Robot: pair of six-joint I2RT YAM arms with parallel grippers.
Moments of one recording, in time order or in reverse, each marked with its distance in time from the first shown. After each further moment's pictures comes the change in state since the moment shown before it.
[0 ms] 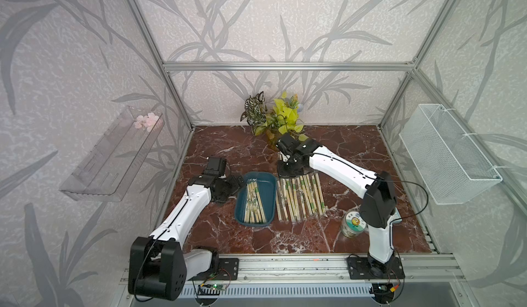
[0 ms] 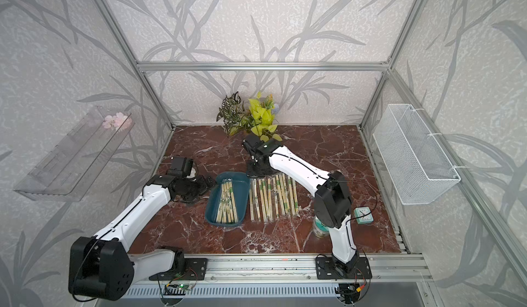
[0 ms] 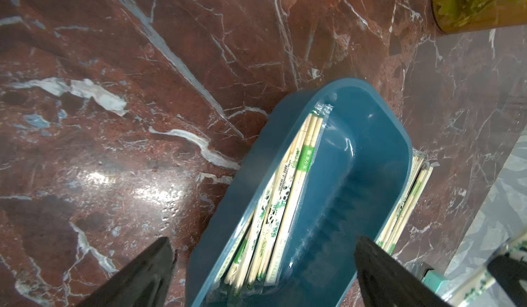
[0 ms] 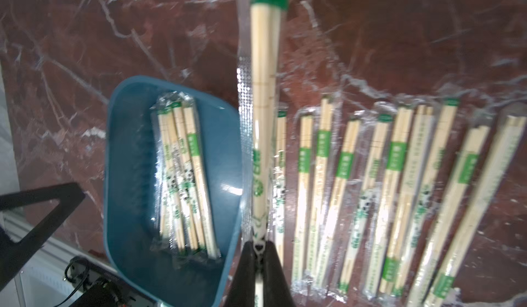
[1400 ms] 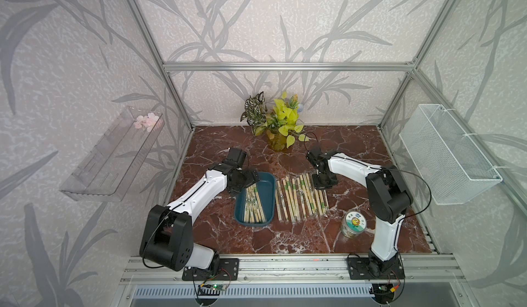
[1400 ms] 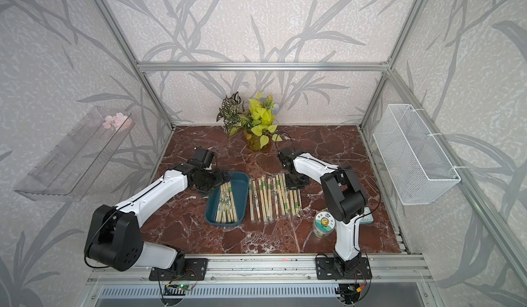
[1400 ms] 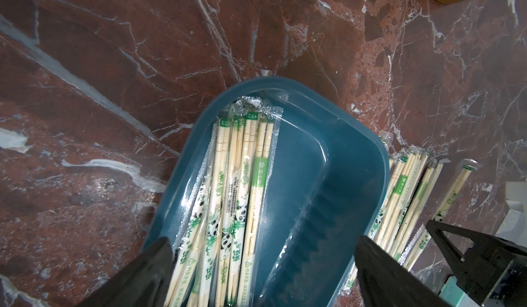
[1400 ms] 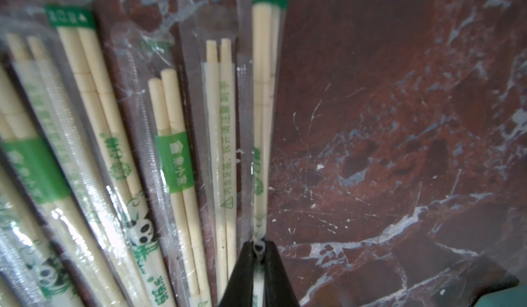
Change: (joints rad) left arm -0.152 0.217 0.159 0.033 -0.072 -0.037; right arm -0.238 -0.001 -0.410 0.051 0.257 -0.196
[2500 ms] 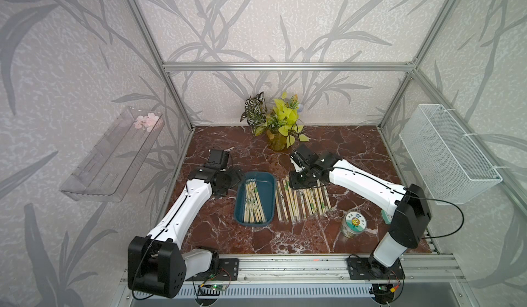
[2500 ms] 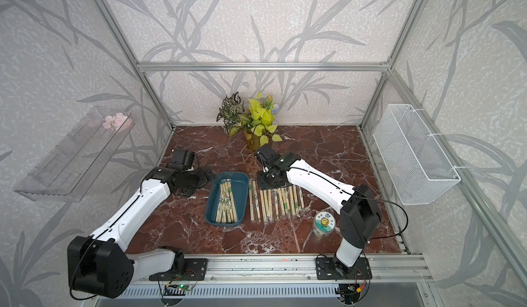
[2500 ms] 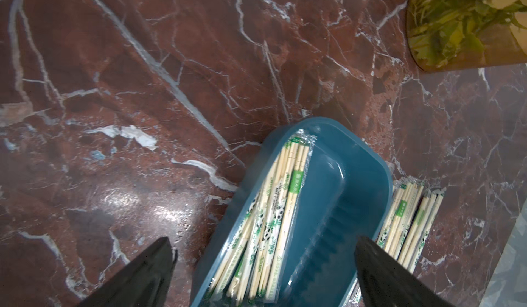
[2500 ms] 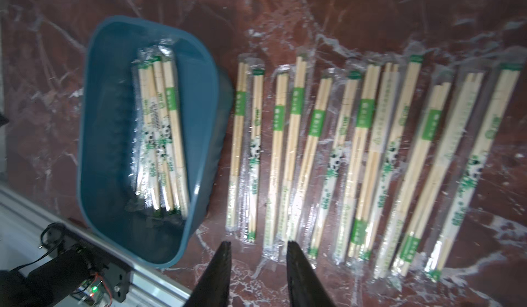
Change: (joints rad) left arm 0.167 -0.201 -0.040 -0.105 -0.075 0.050; right arm 0.312 -0.237 0.129 0.066 -0.264 0.152
